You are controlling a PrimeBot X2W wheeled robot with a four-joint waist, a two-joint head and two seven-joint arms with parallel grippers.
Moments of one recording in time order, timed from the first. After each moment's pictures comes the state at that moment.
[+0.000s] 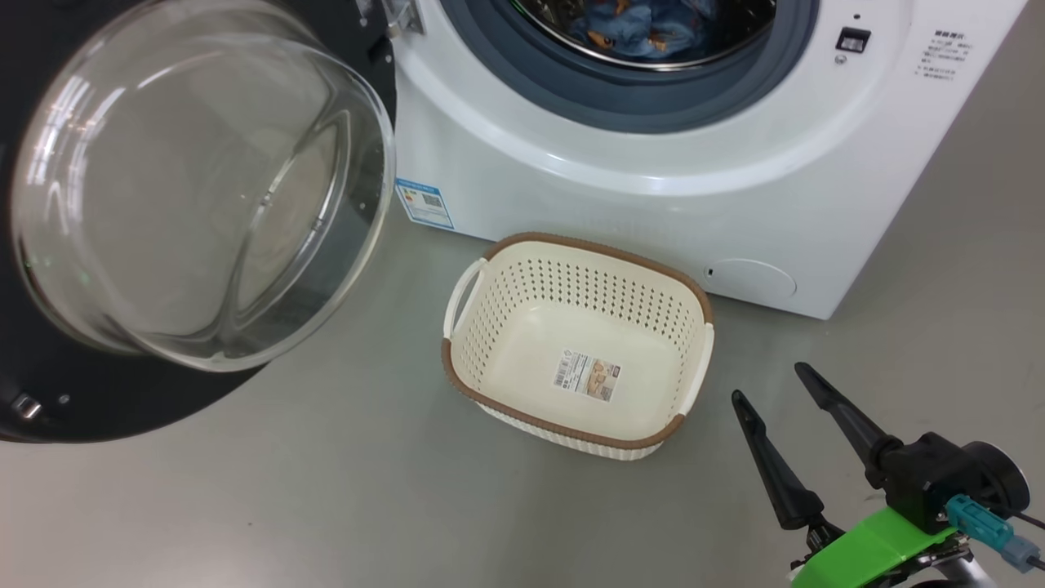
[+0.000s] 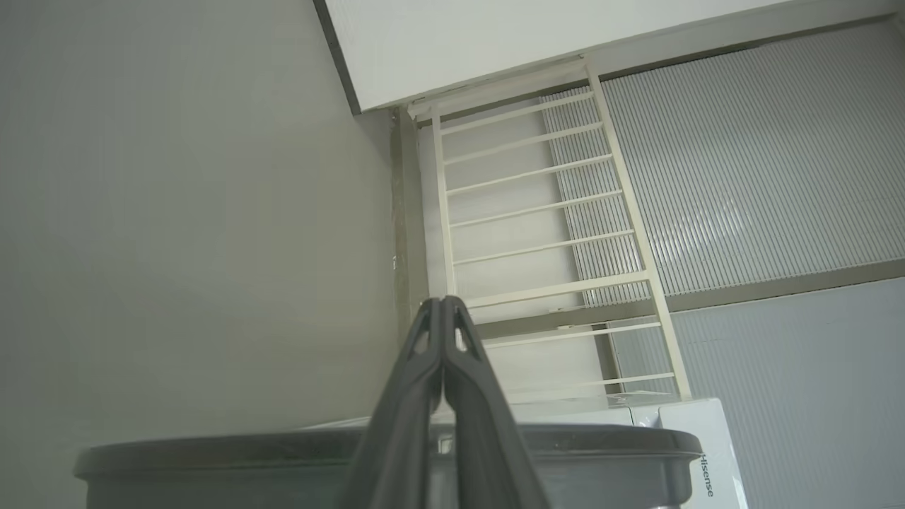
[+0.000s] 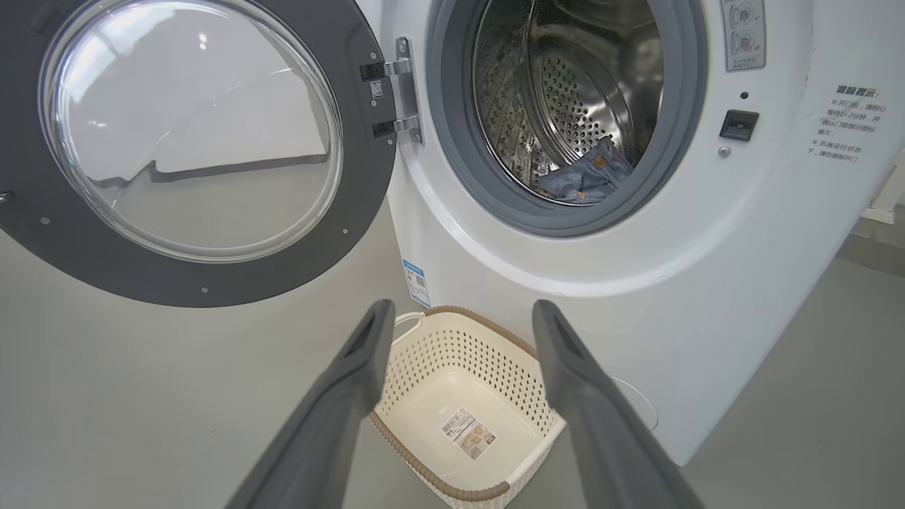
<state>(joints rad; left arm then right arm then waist) -0.38 0.53 0.28 0.48 -1.90 0.07 0.10 0.04 -0.17 0.12 -0.27 0.16 0.12 0.06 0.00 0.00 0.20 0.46</state>
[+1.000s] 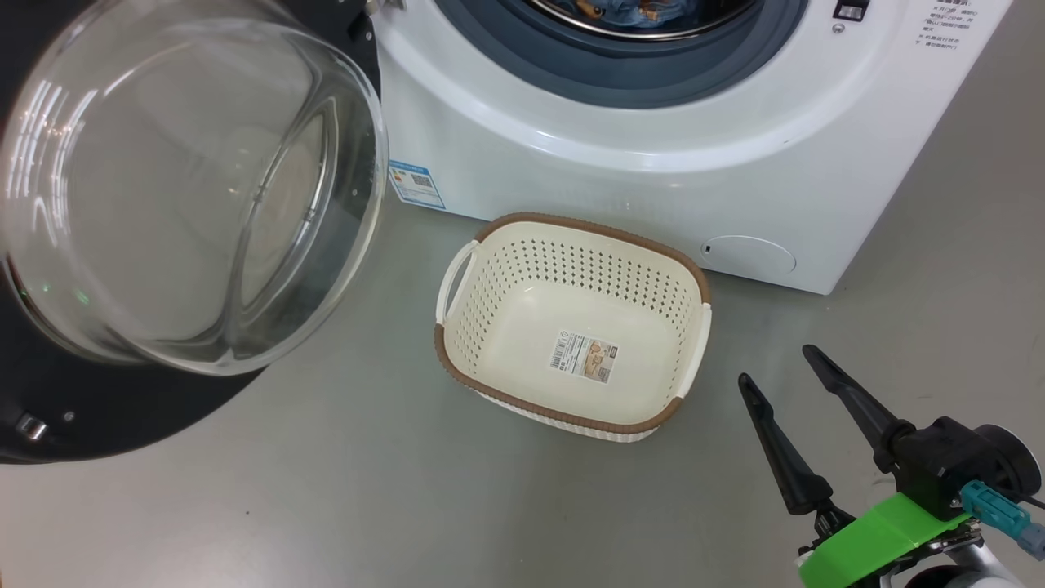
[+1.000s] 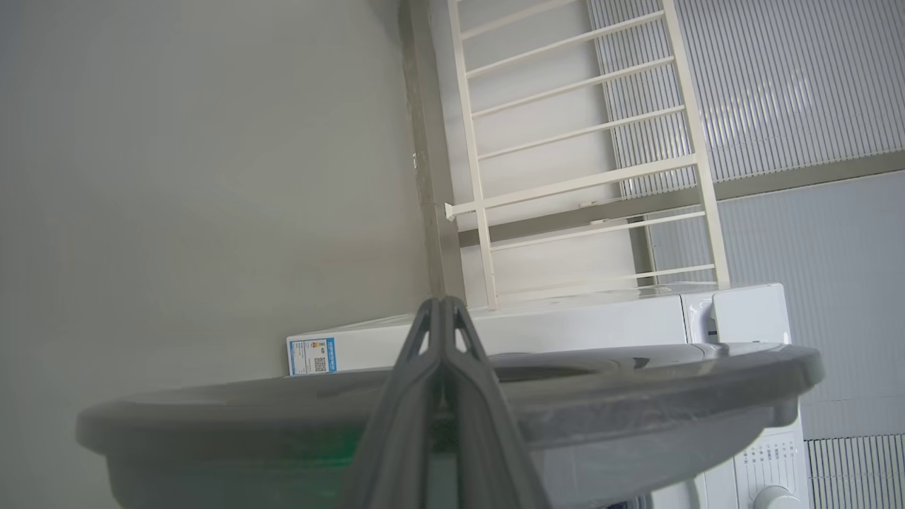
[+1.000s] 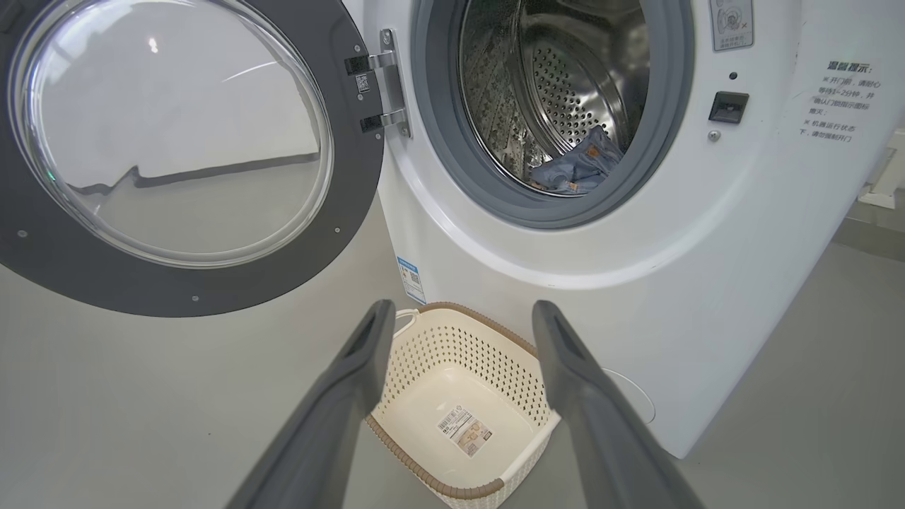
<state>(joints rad) -0.37 0.53 0.20 0.52 -1.90 0.00 0.32 0.02 -0.19 0.12 -0.29 0.19 0.12 0.07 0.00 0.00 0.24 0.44</state>
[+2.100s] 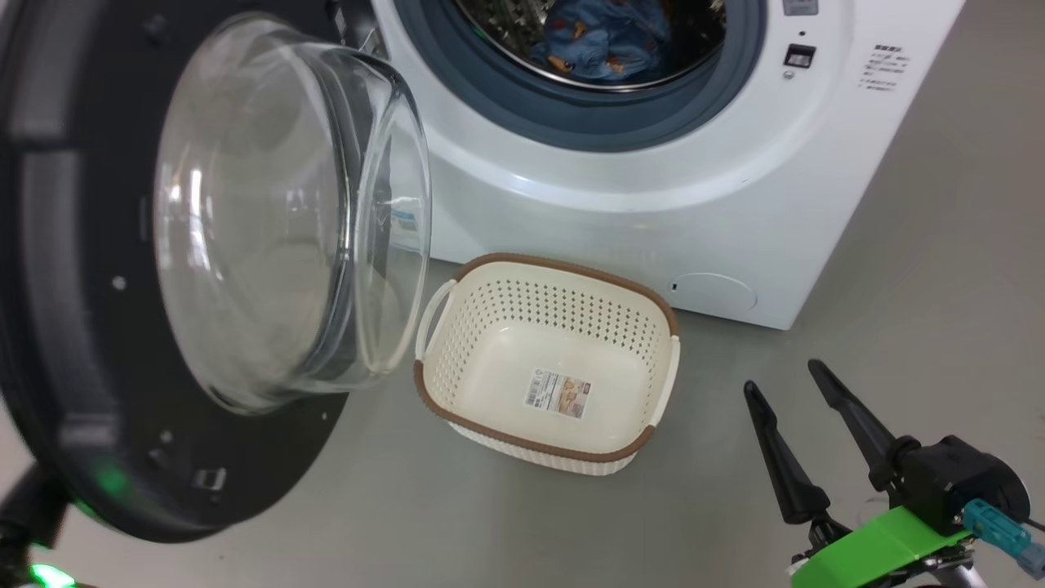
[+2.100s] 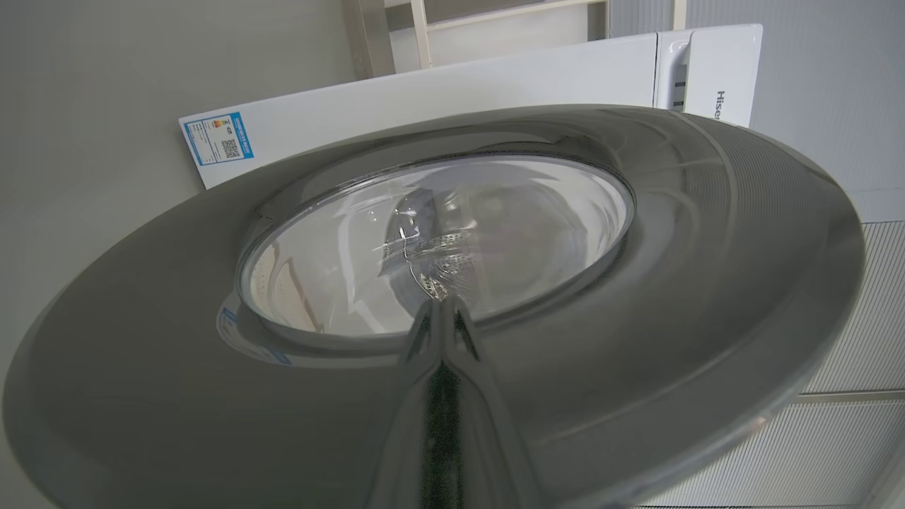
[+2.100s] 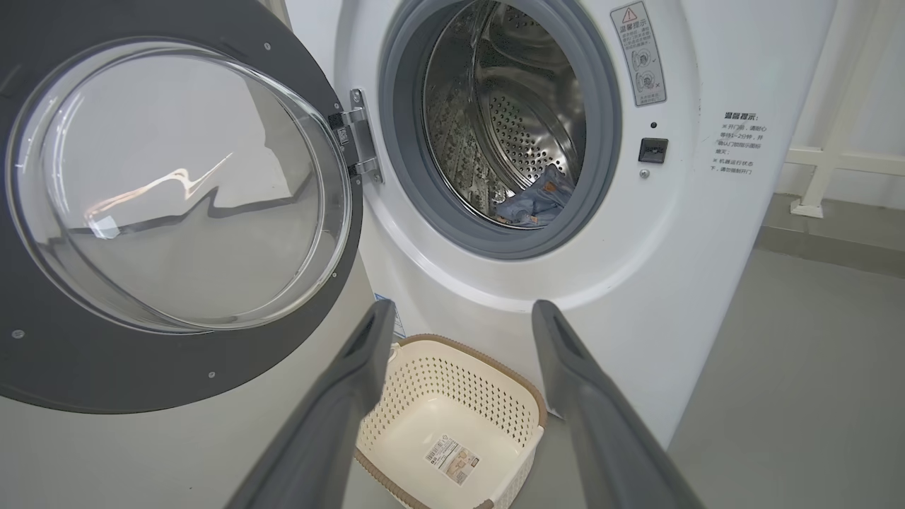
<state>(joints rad) -0.07 0.41 0.13 0.15 -1.95 -0.09 0.55 0.04 -0.10 0.07 -0.25 0.18 0.12 0.02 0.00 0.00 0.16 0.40</state>
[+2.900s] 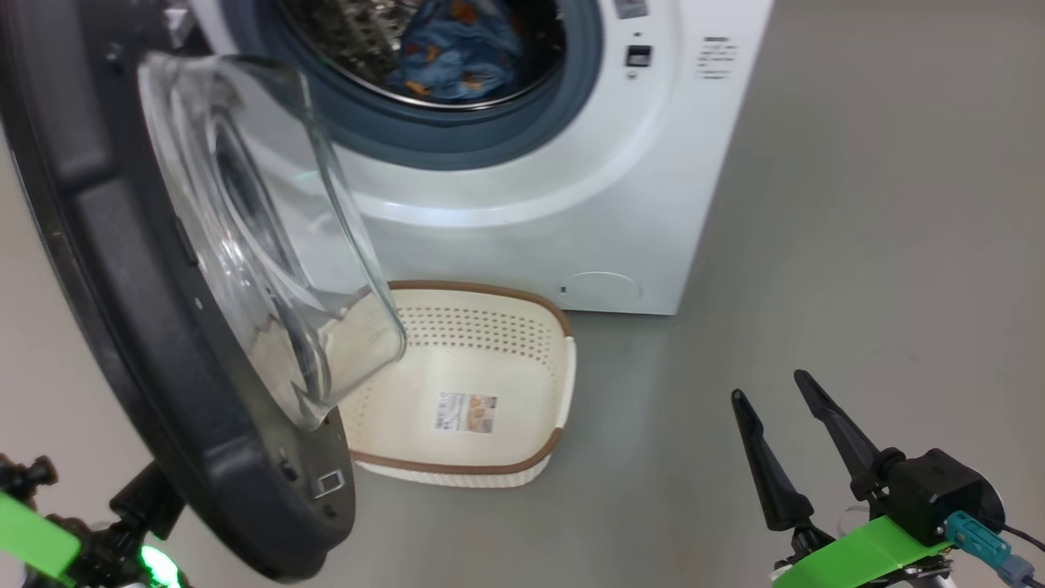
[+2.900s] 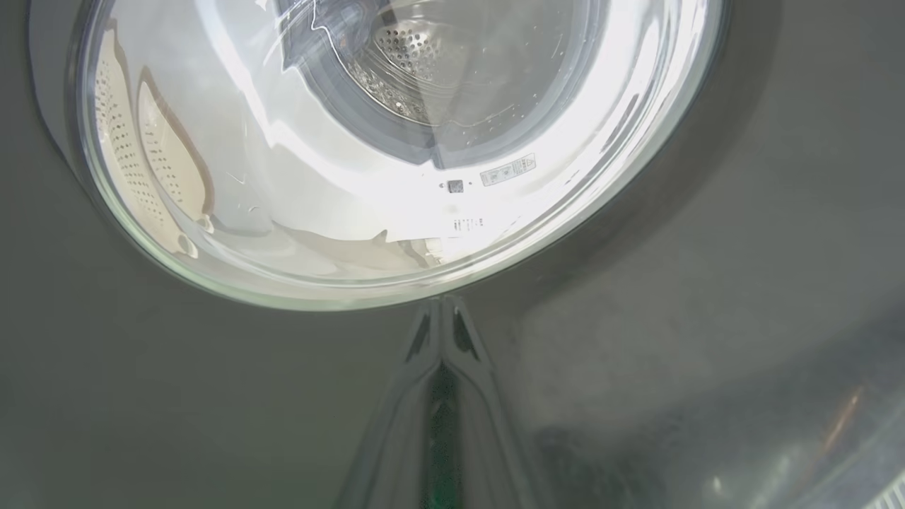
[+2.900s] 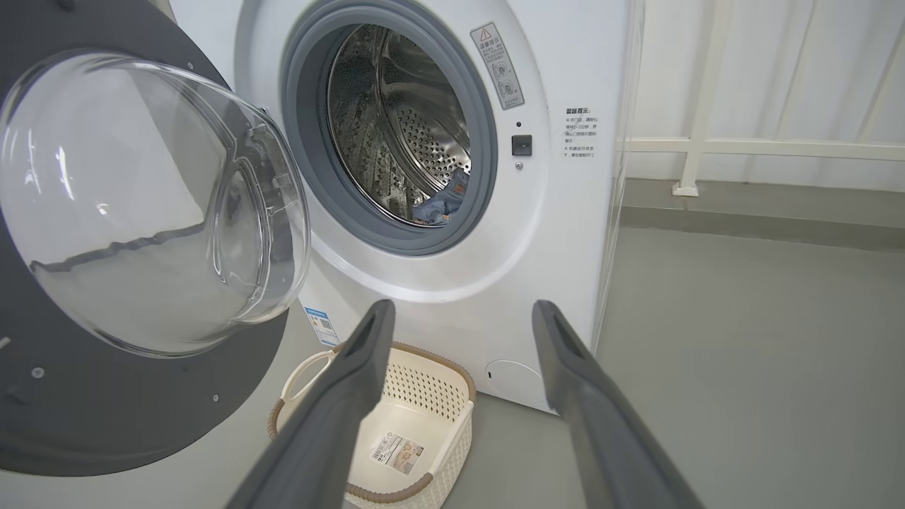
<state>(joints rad) -0.06 0.36 -0.02 -0.01 -1.93 -0.04 0.62 0.05 -0.06 0.08 -0.19 0.18 0.12 -0.05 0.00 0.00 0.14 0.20</state>
